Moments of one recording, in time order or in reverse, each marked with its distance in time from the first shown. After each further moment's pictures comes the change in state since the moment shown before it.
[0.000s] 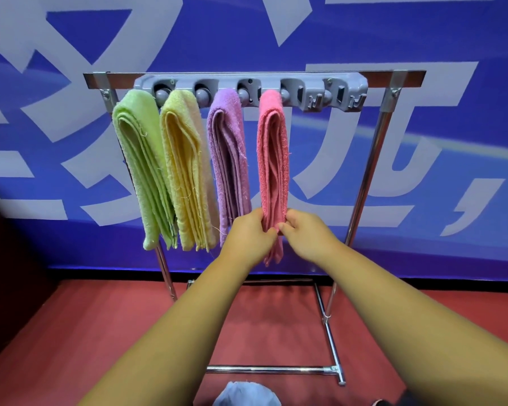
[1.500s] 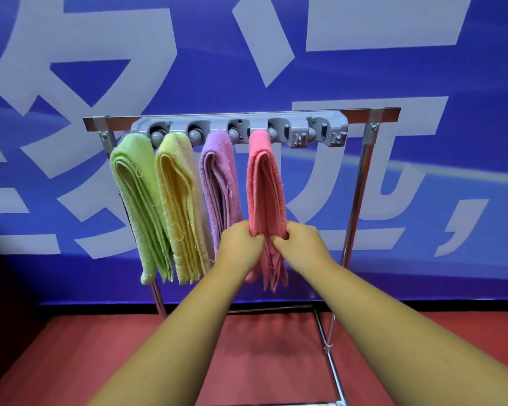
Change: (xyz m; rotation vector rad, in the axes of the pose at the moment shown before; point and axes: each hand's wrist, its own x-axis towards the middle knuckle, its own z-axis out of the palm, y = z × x) left_hand 0.033 0.025 -0.025 -0.015 0.054 -0.097; right_hand 0.020 -0.018 -0.017 0.017 0.188 0.069
